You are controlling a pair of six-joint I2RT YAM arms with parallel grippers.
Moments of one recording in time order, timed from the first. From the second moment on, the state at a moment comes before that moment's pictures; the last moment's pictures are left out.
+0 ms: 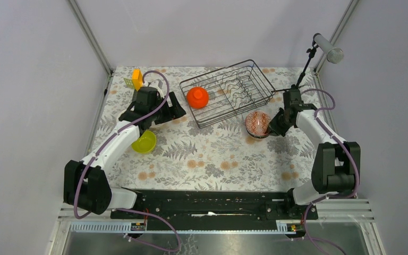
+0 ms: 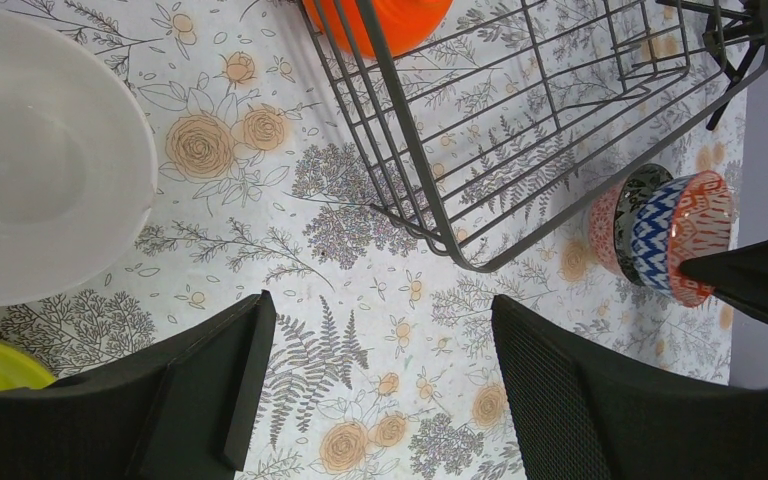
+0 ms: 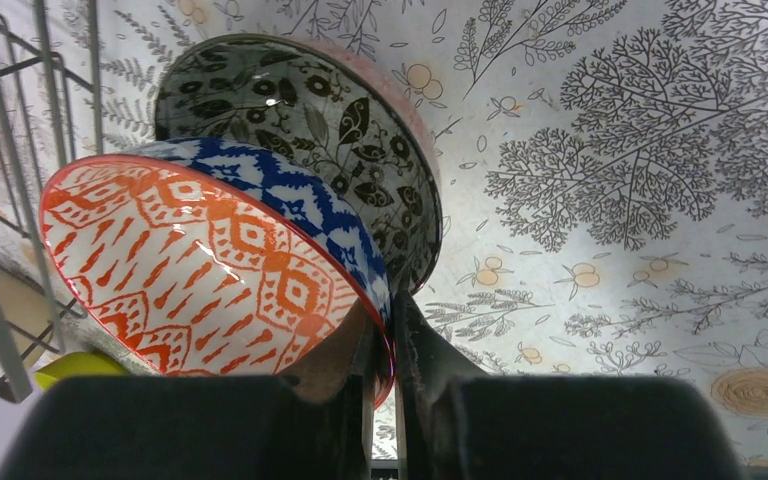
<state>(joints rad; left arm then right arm) -0.30 1.33 1.02 -0.34 0.18 -0.56 0.05 1.51 1.05 -0.74 -0.15 0.79</state>
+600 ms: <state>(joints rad) -0.30 1.35 1.05 -0.35 0.18 -0.58 0.04 1.60 1.03 -0.63 -0.15 0.76</state>
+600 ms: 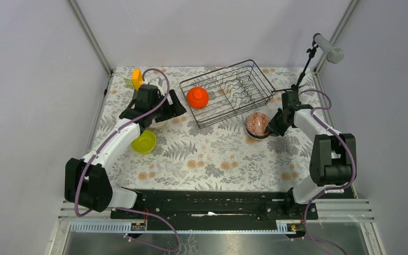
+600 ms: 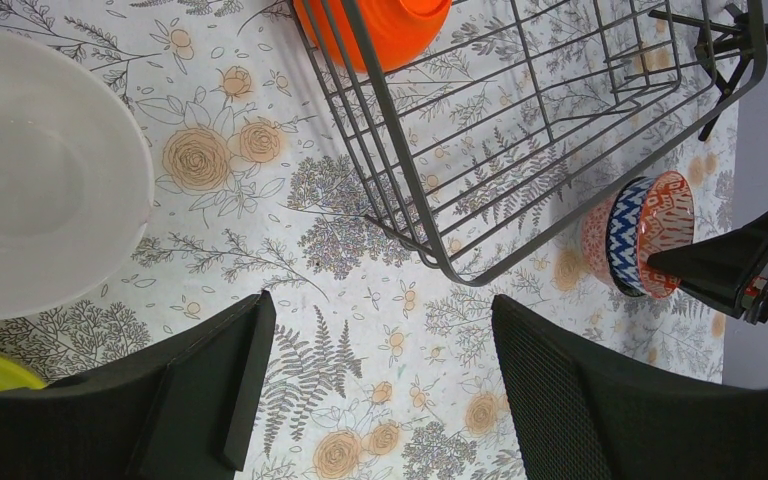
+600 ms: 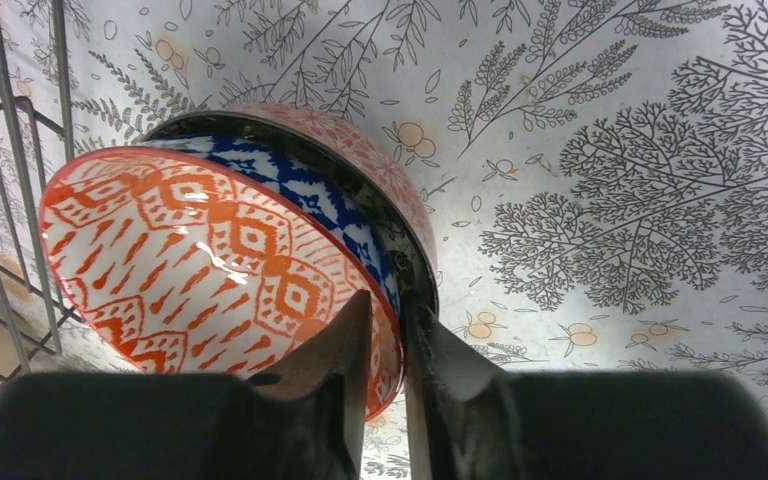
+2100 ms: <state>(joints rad) -0.30 1.54 1.22 -0.34 0.13 -0.57 0.39 1.84 1.73 -0.64 -0.20 0.51</state>
